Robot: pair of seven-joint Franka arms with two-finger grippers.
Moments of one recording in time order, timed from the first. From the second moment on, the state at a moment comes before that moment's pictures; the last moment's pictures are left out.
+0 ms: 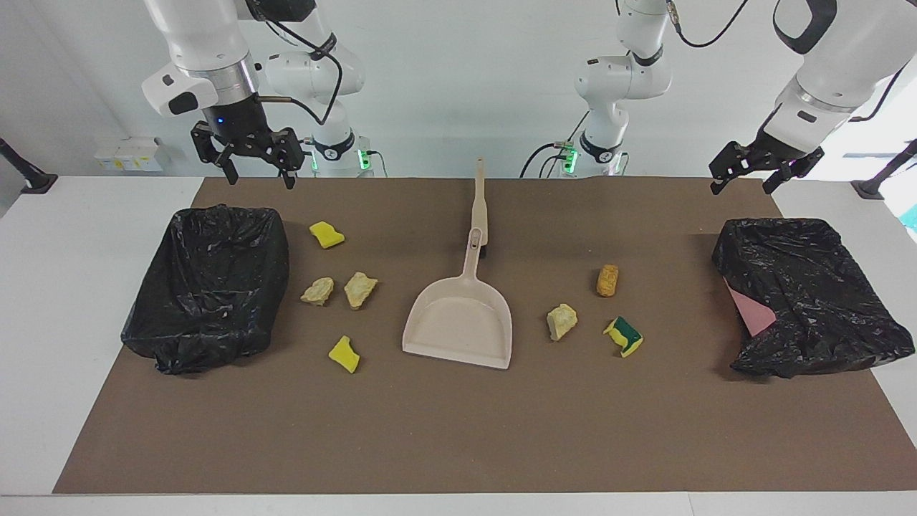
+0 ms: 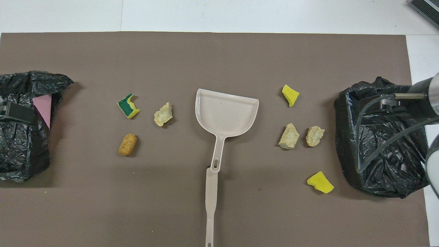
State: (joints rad) left arm -0.02 0.00 0.02 -1.54 0.00 1.47 0.05; right arm 0.02 -0.03 0.08 -1.55 -0.04 1.57 0.19
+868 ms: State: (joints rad) left arm -0.10 -0.08 0.01 -1.72 0.00 1.53 0.05; right arm 0.02 -0.03 0.07 -1.55 -0.04 1.56 0.19
